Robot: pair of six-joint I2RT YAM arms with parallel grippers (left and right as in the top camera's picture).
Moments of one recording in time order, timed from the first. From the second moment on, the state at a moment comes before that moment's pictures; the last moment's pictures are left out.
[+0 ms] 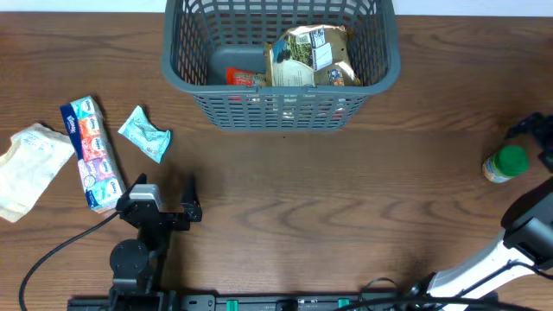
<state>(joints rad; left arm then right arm) -0.07 0.03 0.02 -0.12 0.04 -0.18 -0.69 2.05 1.83 -1.38 0.03 0.35</state>
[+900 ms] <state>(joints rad) -0.07 0.03 0.02 -0.11 0.04 -0.18 -0.67 2.05 1.41 -0.90 0.02 0.24</state>
